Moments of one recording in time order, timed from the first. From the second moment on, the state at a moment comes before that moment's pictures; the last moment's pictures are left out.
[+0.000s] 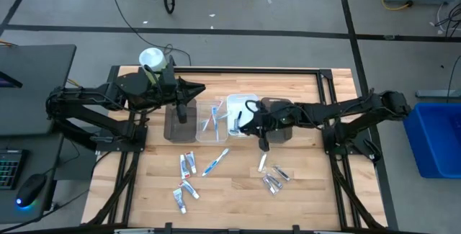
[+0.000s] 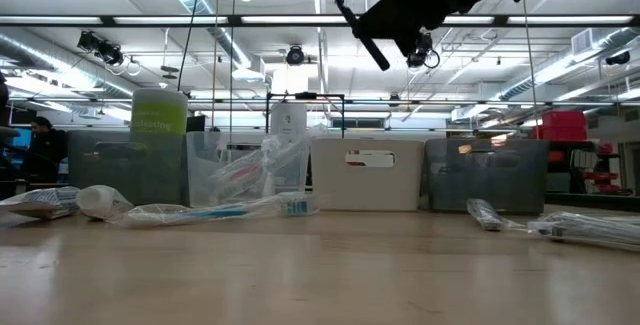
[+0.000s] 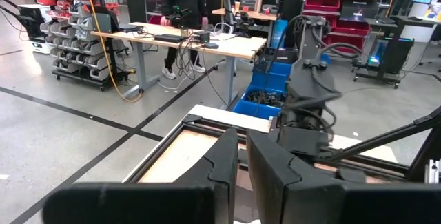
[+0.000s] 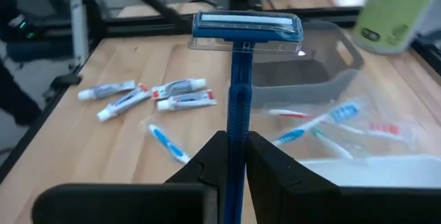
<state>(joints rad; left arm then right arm) -0.08 1.06 1.26 -0.30 -0.43 -0.12 0.02 1.37 0.82 0.02 -0.05 0.07</state>
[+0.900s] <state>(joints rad) -0.08 1.06 1.26 -0.30 -0.43 -0.12 -0.17 1.41 0.82 -0.09 -0.06 0.52</state>
